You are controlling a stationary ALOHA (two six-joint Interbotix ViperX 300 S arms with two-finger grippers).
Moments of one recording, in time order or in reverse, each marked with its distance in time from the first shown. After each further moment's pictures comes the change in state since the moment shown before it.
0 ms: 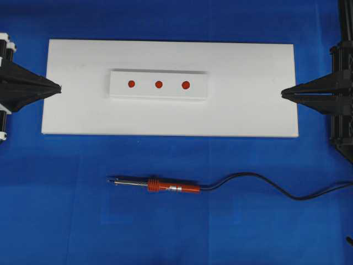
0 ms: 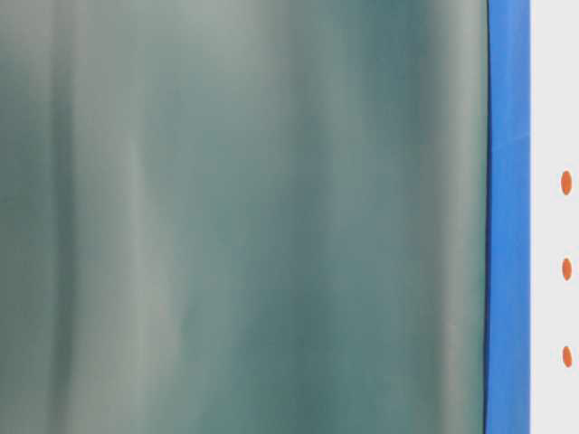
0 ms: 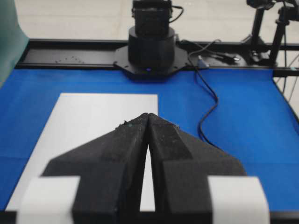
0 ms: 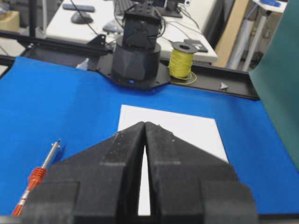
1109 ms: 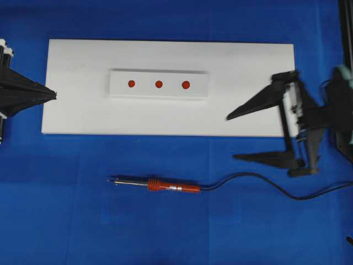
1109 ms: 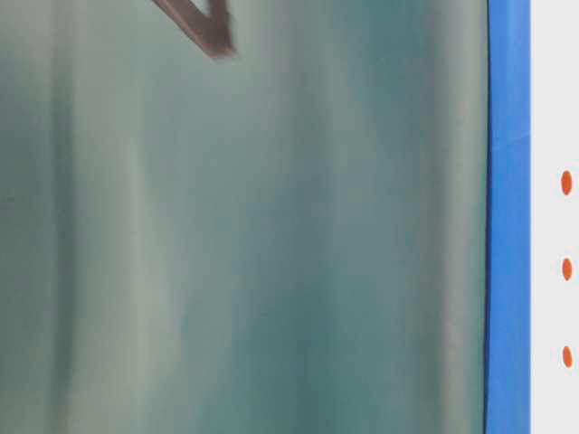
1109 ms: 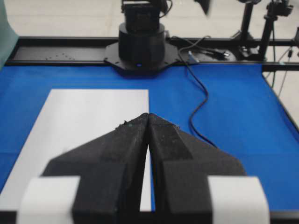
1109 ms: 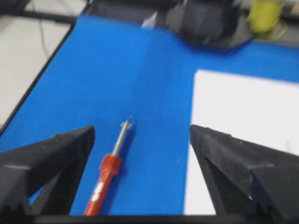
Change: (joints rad) left arm -0.028 -0.041 0.041 0.000 0.005 -0.003; right arm 0.163 0.443 -0.285 0.005 0.104 0.152
